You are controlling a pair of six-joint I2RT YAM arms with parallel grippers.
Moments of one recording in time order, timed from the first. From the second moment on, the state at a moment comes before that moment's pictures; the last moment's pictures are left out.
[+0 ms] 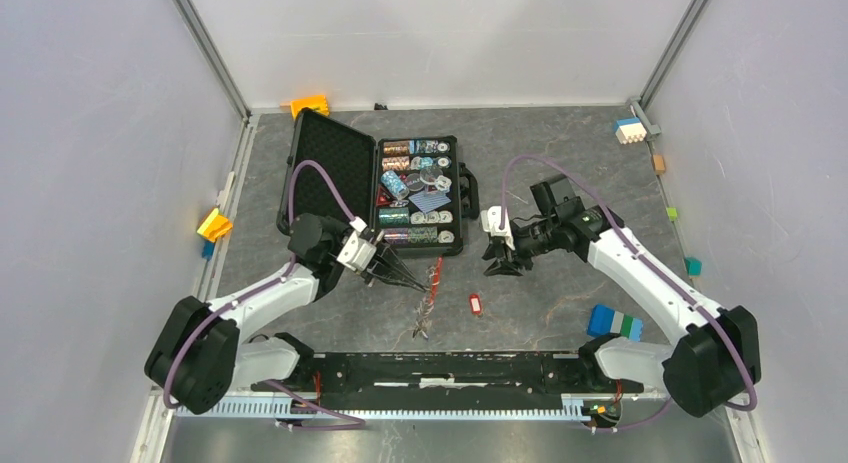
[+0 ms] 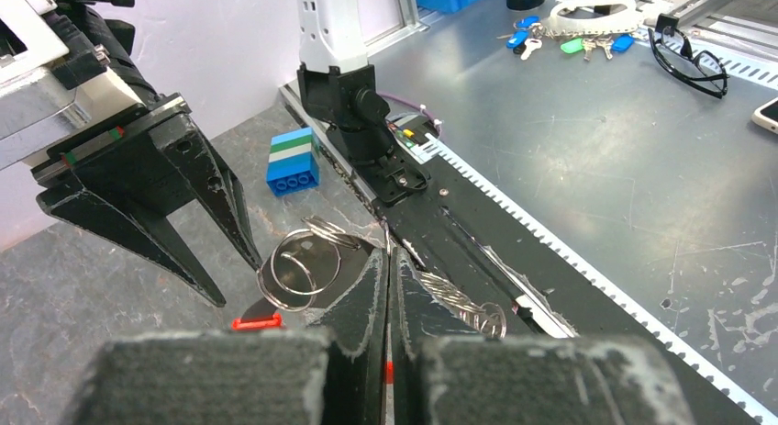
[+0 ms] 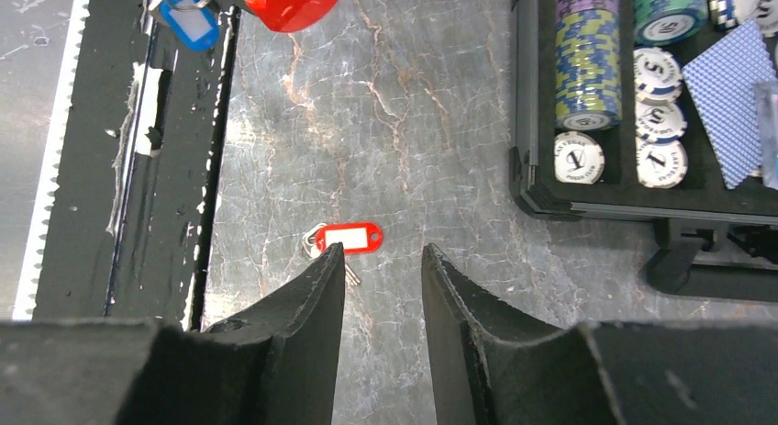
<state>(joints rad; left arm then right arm) -0.55 1.19 0.52 1.18 1.56 -0.23 0.45 1.20 0.93 -0.73 -0.90 -0.94</state>
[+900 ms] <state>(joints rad) -0.55 1.25 0.52 1.24 1.56 -0.18 0.45 1.24 0.98 -0.83 -0.95 -1.01</state>
